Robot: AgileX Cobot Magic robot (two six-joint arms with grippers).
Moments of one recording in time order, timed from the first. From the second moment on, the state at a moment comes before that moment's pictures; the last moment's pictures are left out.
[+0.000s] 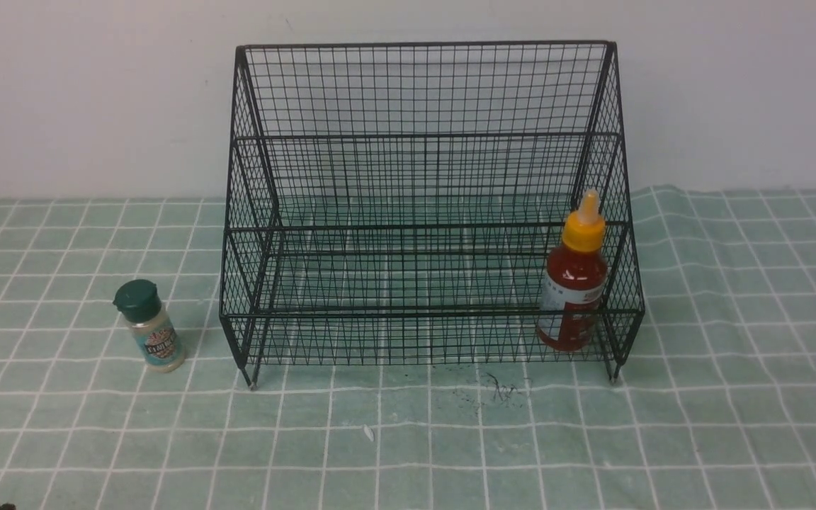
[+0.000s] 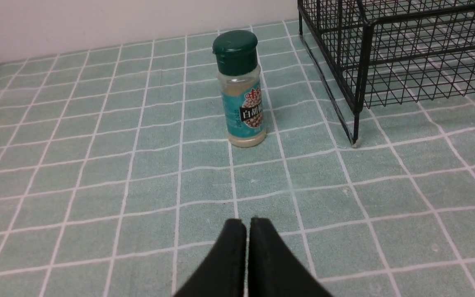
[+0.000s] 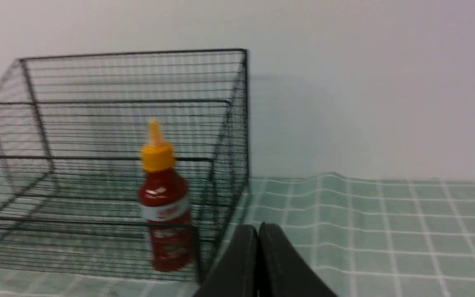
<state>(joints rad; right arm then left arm) 0.16 0.02 -0.22 -0.08 0.45 0.19 -0.07 -0.01 0.03 0.03 0.38 0.03</state>
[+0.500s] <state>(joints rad) 0.02 -0.01 0.02 -0.08 0.39 0.13 -0.07 -0.01 0.03 0.03 0.38 0.03</state>
